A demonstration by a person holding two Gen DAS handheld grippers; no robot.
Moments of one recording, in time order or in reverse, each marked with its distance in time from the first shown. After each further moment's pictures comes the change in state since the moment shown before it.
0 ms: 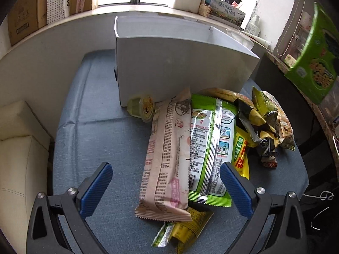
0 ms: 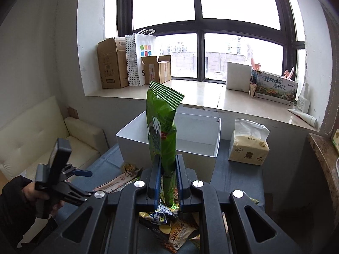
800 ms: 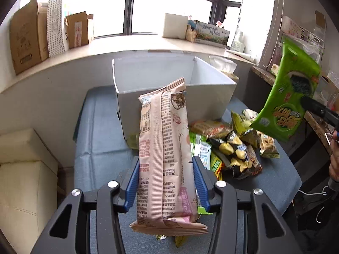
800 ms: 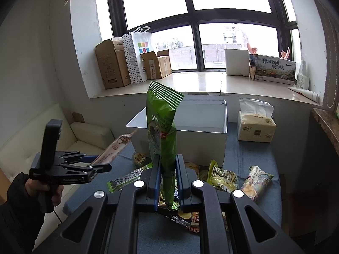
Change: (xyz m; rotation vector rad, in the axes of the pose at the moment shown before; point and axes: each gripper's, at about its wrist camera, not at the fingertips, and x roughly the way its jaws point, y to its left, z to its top) left arm -0.083 -0.031 0.006 0.091 -0.202 0.051; right arm -0.002 0.006 -0.028 0.116 0.027 0.031
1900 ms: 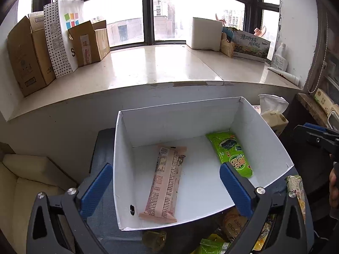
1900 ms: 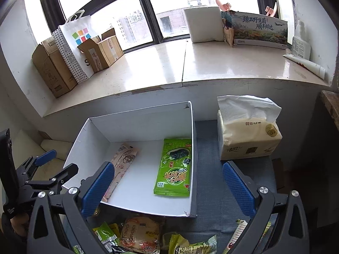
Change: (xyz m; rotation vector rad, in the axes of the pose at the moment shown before) left arm 0.118 0.016 0.163 -0.049 0.016 0.211; right arm 0.168 -0.116 0.114 0.222 0.226 -0.139
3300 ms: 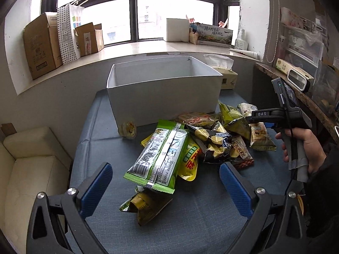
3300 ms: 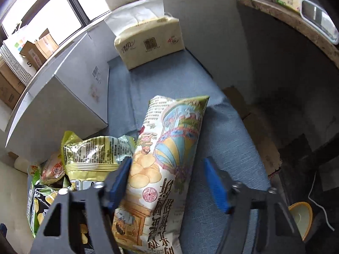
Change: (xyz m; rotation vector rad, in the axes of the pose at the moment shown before) left arm -0.145 -0.049 -0.207 0.050 -0.034 -0.084; right arm 0.002 -0.097 -0.176 0.323 0.158 -0.202
